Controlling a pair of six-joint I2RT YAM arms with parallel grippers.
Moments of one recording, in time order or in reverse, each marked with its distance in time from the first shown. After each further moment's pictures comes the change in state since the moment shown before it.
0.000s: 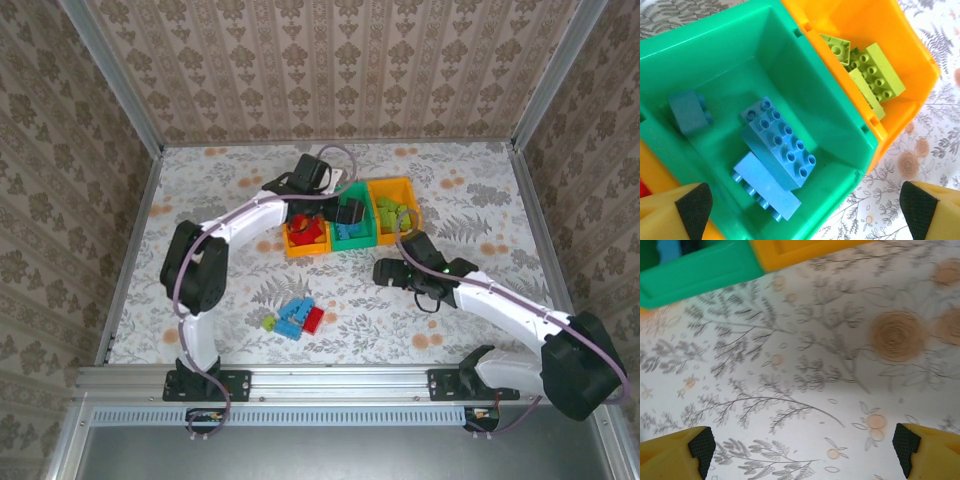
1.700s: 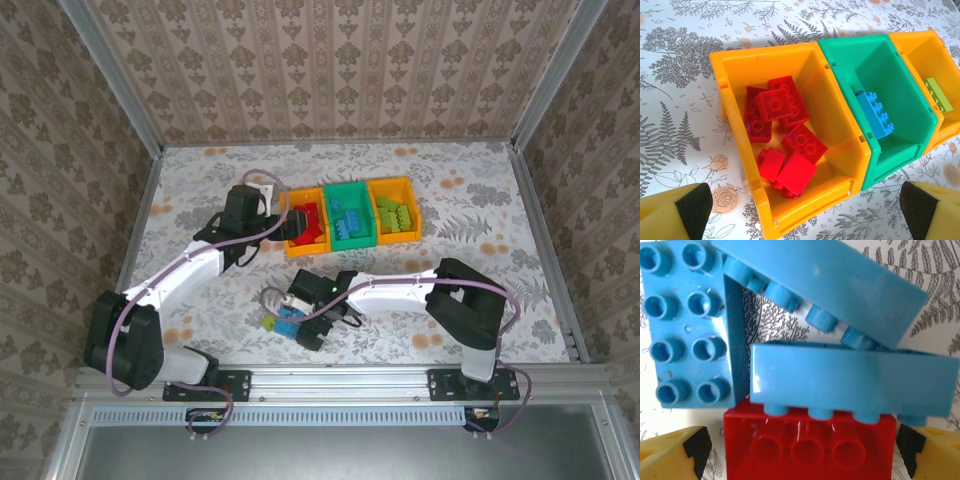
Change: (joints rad) left arm 0.173 -0.550 -0.584 0.211 -0.163 -0.064; right arm 0.526 0.655 0.469 -0.058 -0.114 -0.624
